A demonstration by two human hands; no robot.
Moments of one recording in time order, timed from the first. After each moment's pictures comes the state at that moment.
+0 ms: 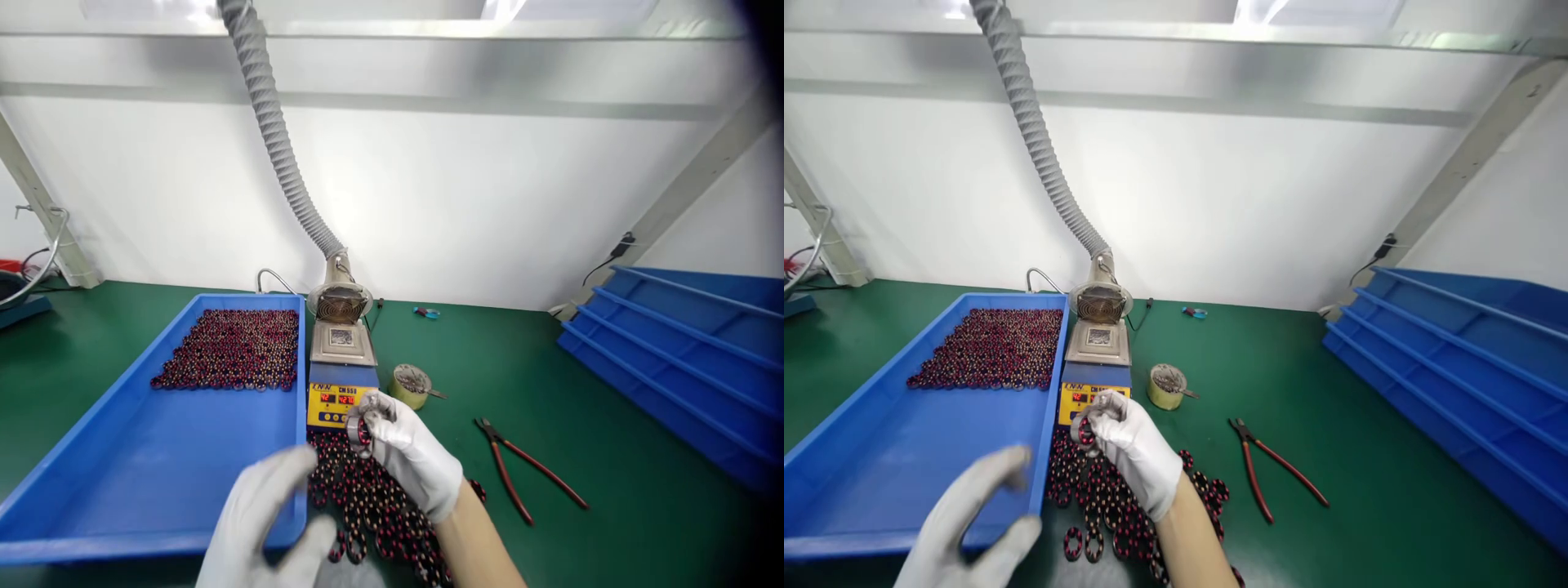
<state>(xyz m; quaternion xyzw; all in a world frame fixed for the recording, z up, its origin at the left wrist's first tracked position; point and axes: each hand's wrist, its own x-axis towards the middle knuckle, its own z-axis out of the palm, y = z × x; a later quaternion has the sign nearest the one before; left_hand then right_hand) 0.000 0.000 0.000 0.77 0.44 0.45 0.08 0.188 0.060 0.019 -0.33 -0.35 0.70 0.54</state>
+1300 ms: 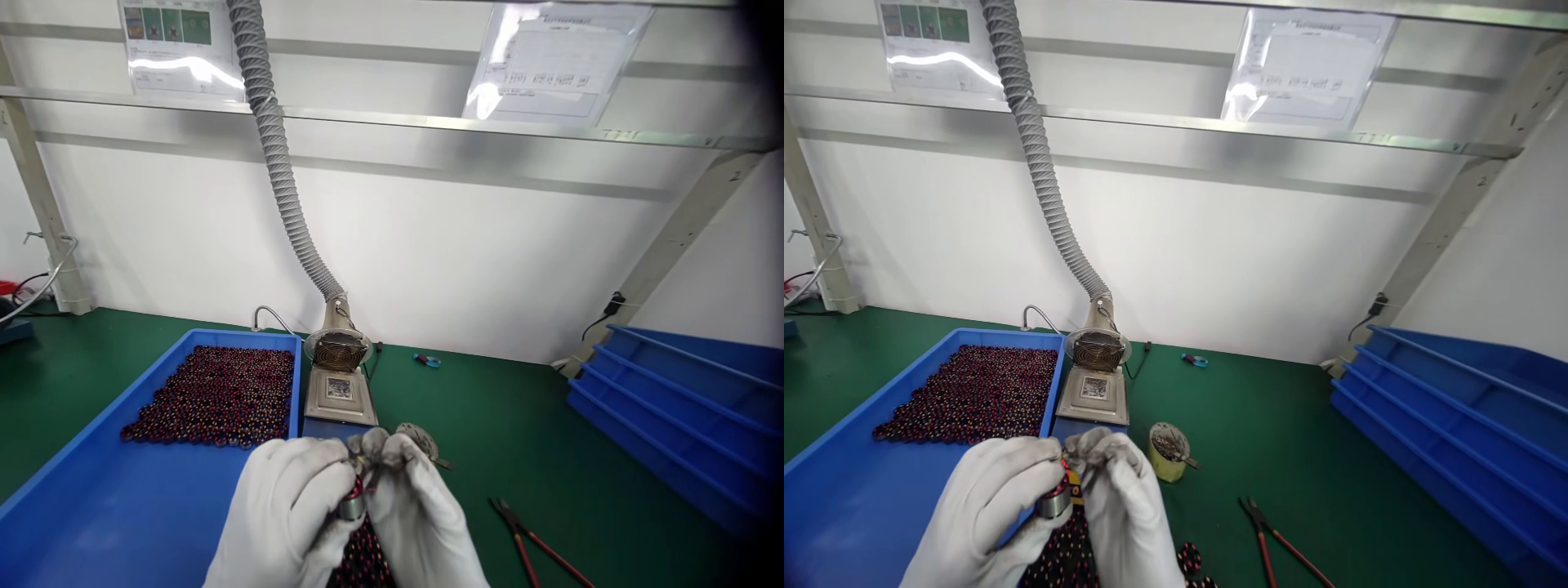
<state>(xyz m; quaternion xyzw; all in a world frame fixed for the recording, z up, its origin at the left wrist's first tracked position) 0.029 0.071 0.054 0.83 0.24 0.48 -0.12 0.175 0.074 0.038 -0.22 -0.36 0.55 0.72</state>
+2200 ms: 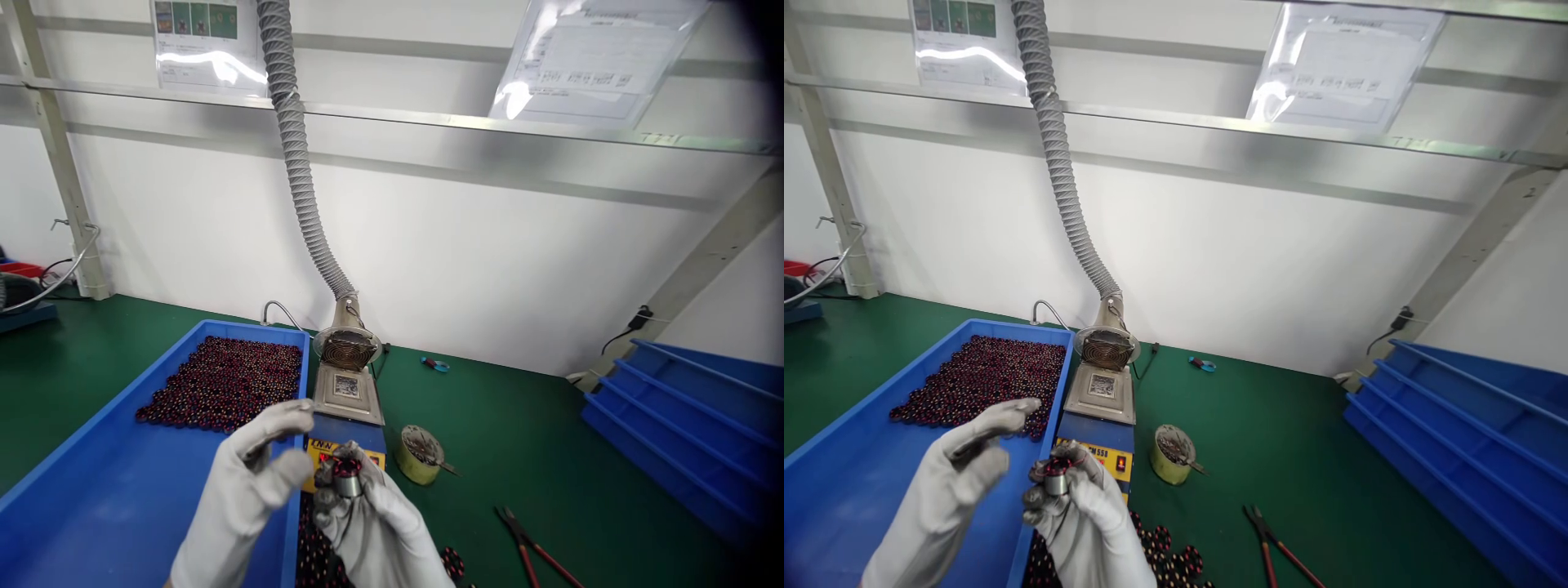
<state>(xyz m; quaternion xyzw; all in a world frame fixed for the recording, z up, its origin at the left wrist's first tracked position) 0.011 0.081 0.046 0.62 0.30 0.63 0.36 0.166 0.088 0.005 -0.20 -0.37 0.73 0.55</state>
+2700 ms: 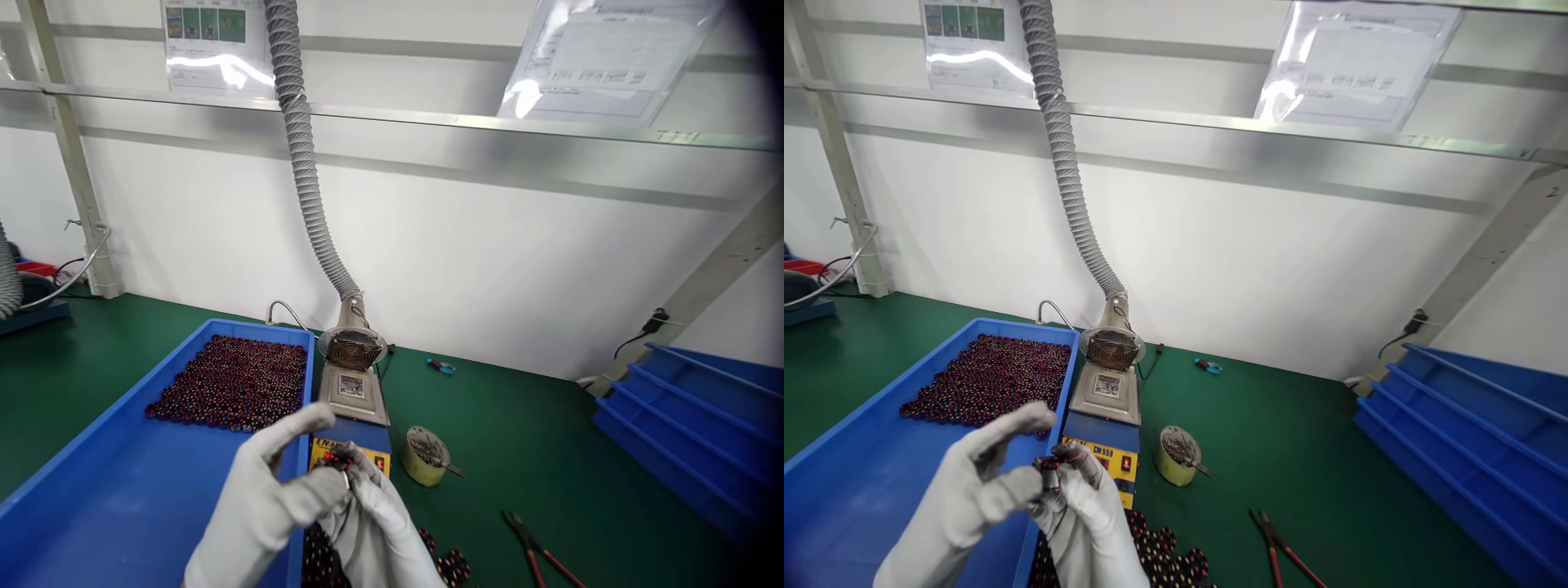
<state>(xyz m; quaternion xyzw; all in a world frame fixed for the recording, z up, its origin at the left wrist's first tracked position) 0.021 0.074 0.049 0.56 0.31 0.62 0.46 0.159 0.096 -0.003 -0.21 -0.37 0.71 0.56</state>
